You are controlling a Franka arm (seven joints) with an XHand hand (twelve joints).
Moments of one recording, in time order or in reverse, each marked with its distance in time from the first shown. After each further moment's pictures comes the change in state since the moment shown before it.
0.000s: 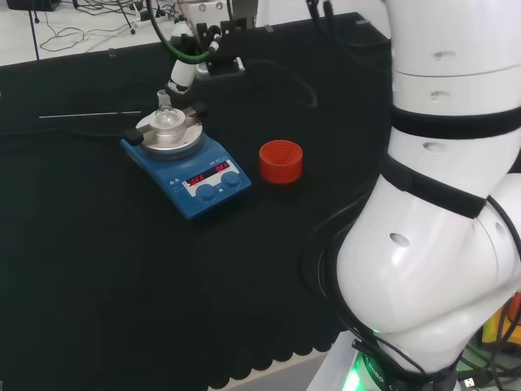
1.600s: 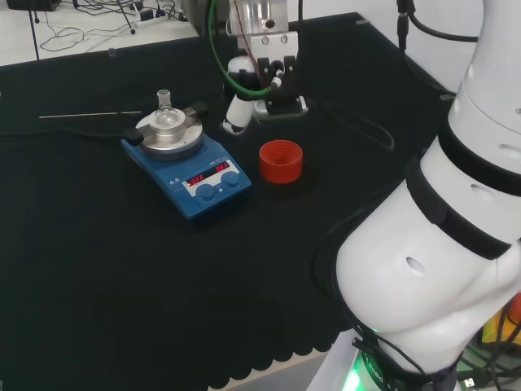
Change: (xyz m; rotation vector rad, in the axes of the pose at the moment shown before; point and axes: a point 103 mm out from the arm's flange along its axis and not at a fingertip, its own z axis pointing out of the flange) arm -0.043 -0.145 0.060 0.091 0.048 0.080
